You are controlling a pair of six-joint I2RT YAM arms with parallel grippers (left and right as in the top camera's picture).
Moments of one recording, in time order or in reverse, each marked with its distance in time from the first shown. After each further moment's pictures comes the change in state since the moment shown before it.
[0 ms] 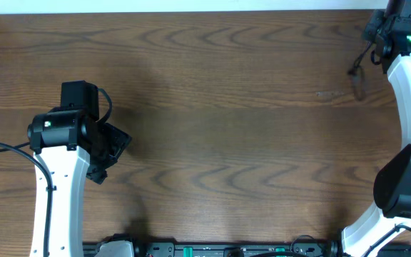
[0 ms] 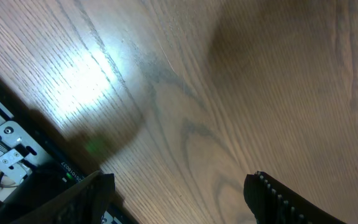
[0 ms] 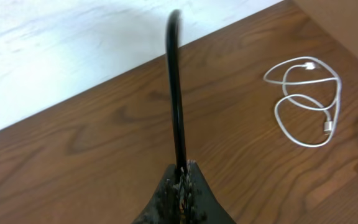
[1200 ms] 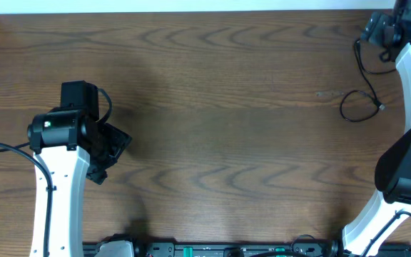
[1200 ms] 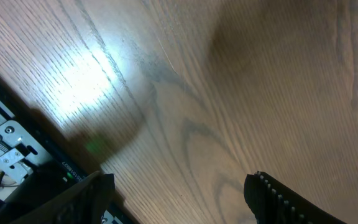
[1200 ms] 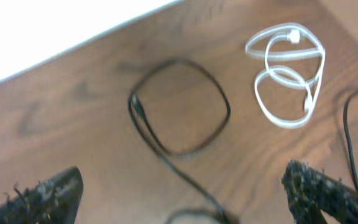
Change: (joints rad) left arm 0.000 0.000 0.000 -0.003 0.000 0.000; right arm -0.052 0.111 0.147 -0.265 -0.026 -0.029
